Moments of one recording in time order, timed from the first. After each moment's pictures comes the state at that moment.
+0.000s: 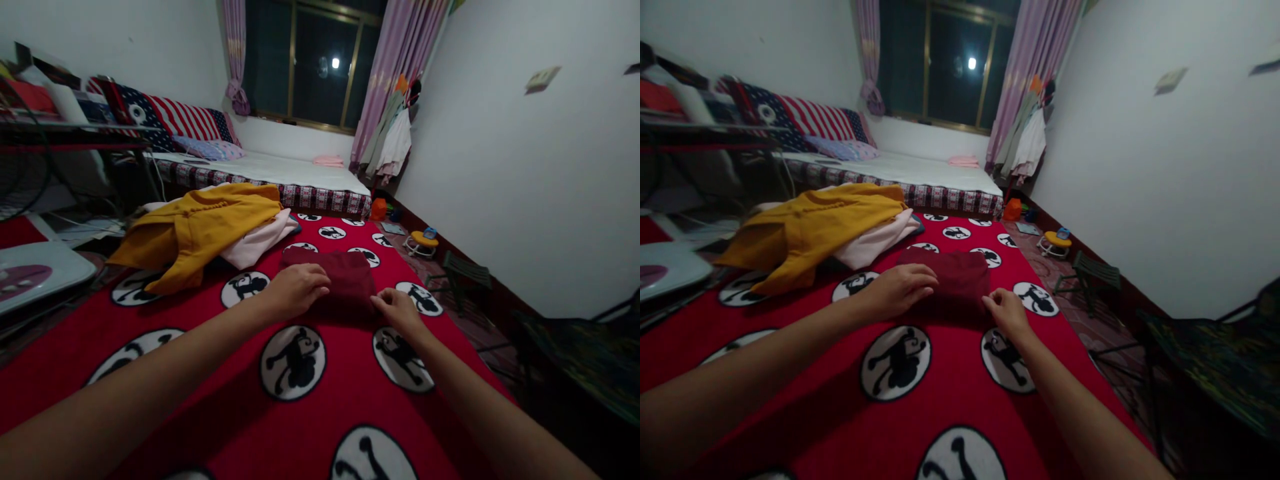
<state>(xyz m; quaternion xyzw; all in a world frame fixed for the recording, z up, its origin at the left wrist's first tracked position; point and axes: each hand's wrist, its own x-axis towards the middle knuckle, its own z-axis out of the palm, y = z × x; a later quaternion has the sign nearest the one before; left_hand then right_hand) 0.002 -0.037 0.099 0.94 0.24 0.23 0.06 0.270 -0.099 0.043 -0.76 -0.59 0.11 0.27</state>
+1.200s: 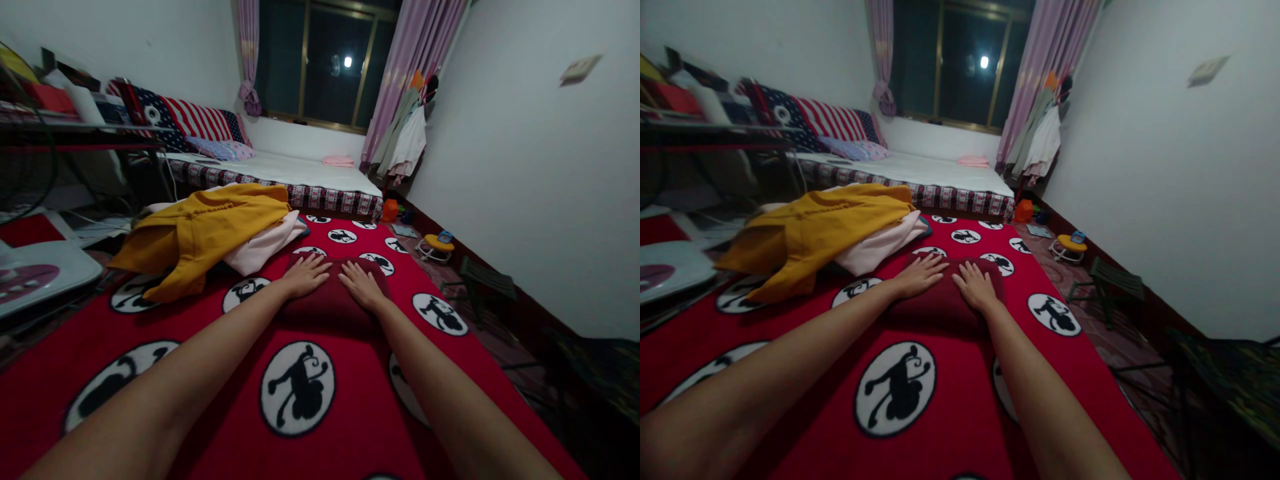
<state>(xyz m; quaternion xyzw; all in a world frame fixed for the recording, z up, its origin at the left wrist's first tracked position) 0.032 0.072 0.034 0.92 0.38 0.06 0.12 0.217 0.013 0.037 -0.69 -0.72 0.11 0.07</state>
